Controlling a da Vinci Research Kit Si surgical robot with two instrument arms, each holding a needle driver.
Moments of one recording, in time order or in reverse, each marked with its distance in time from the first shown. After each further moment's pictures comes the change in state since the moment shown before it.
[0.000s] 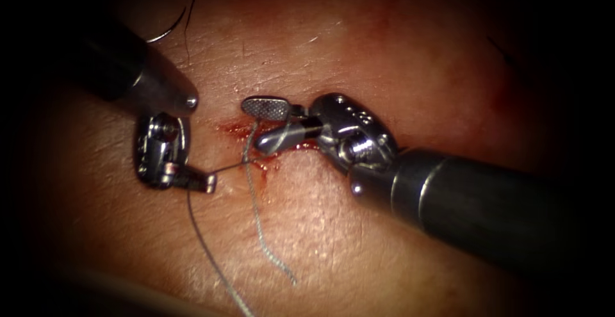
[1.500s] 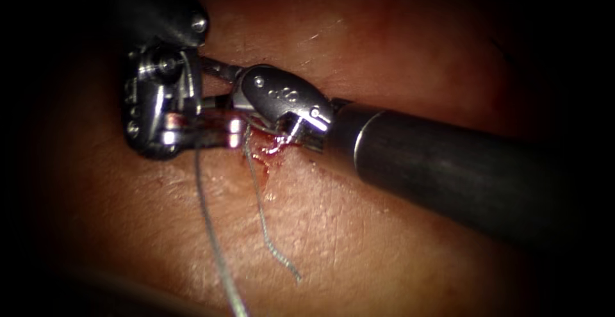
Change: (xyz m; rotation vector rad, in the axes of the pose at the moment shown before) right arm 0.003 0.009 0.004 -0.538 -0.326 -0.438; left arm 0.015 -0.006 0.015 0.086 0.064 0.073
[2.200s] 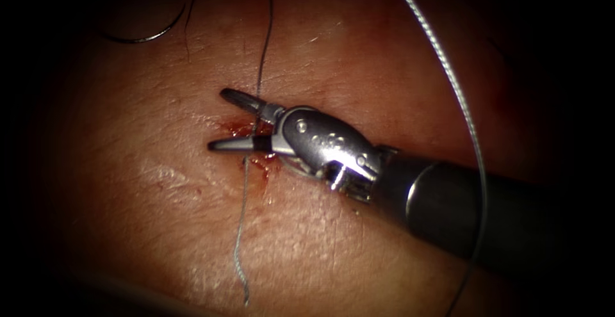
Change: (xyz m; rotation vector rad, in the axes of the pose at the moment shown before) right arm -0.001 -0.006 -0.004 0.048 -0.074 -0.008; left arm -0.004 -0.019 -0.005 0.250 -0.329 -0.020
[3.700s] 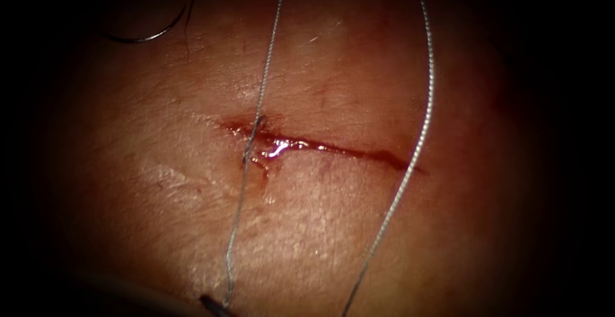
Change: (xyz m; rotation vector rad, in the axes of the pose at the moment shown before) right arm -0.007 -0.029 0.003 -0.214 -0.016 -0.021; left arm -0.012 -0.012 0.000 -0.014 -0.164 0.060
